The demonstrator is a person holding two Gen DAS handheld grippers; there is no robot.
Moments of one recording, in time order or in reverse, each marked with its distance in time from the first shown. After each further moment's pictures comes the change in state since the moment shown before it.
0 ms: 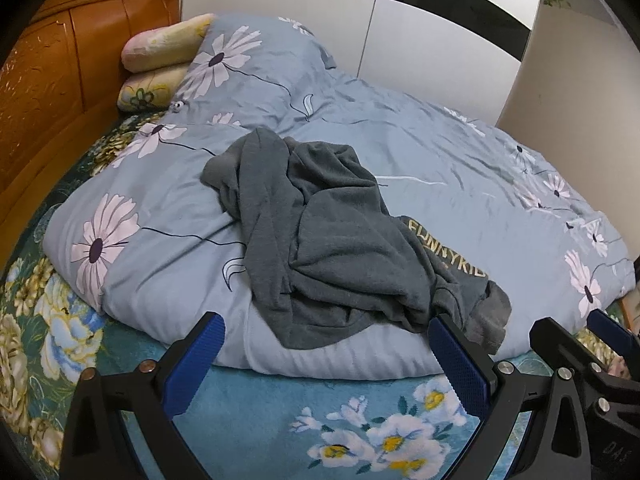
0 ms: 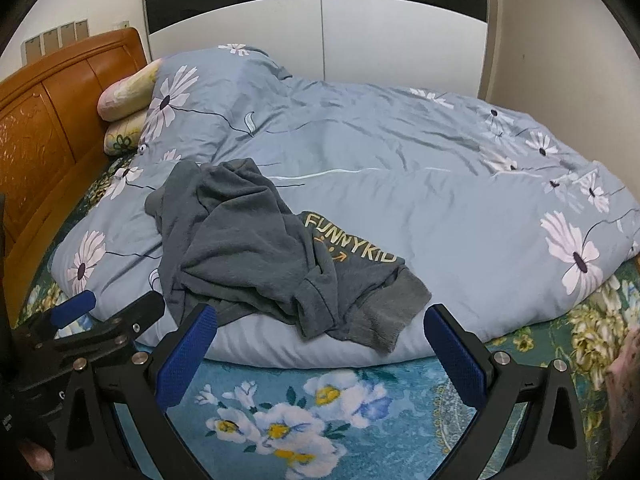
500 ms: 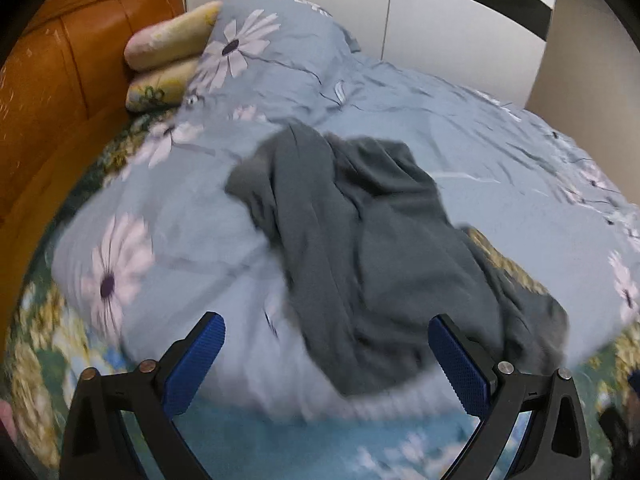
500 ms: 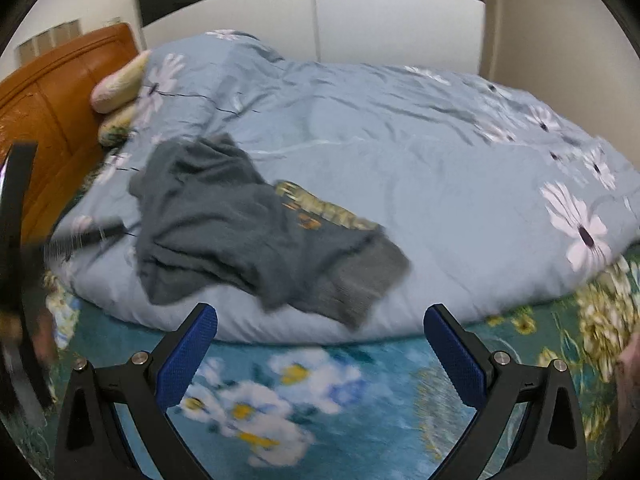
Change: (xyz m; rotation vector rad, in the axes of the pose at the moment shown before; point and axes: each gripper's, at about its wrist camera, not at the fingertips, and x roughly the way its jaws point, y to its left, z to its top) left arm 0.067 0.036 0.057 0.040 0.062 0.107; right arm 0.019 -0.059 -0.033 0.040 0.062 0.011
